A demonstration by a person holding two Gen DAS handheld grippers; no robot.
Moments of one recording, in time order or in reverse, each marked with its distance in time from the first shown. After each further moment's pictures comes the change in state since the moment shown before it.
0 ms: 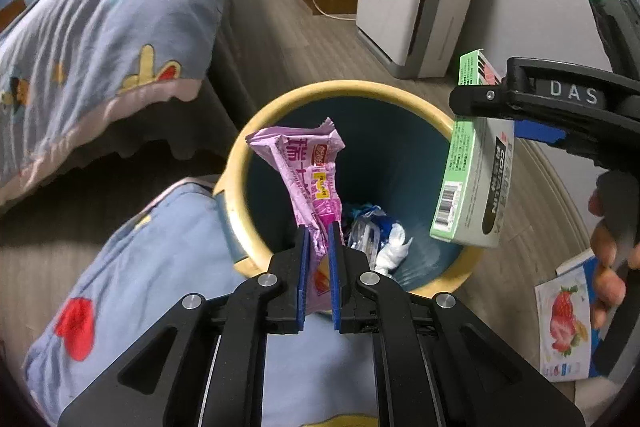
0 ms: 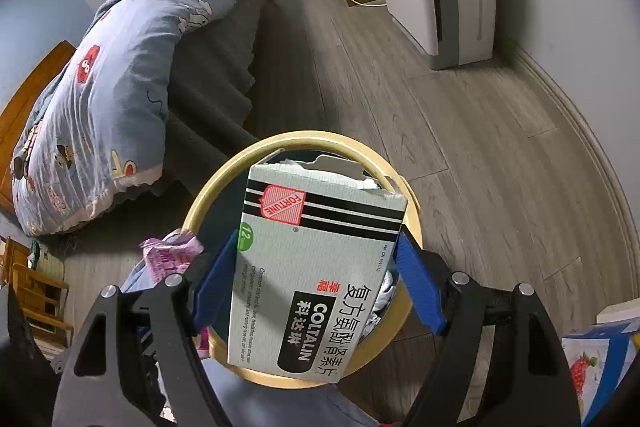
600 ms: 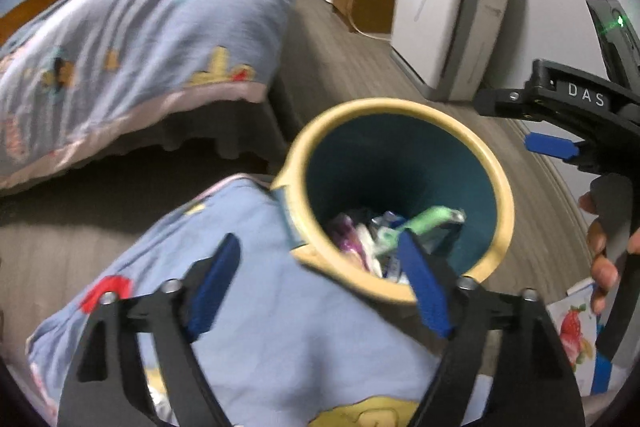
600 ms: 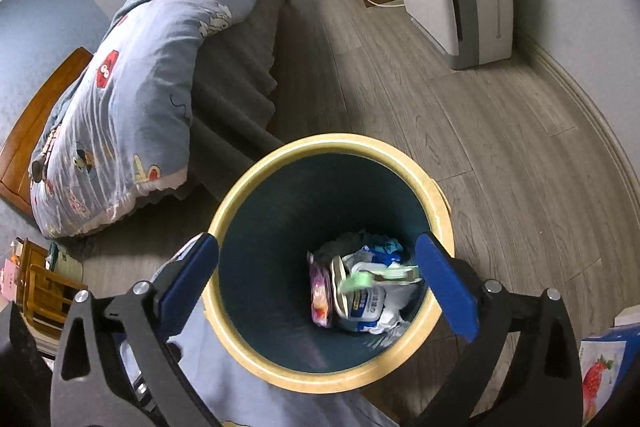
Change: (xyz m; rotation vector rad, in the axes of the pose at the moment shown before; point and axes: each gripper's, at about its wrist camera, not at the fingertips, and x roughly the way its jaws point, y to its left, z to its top) left arm -0.045 0.036 -0.020 -0.088 -0.077 0.106; right arm -0.008 0.013 0.003 -0.004 -0.023 0.081
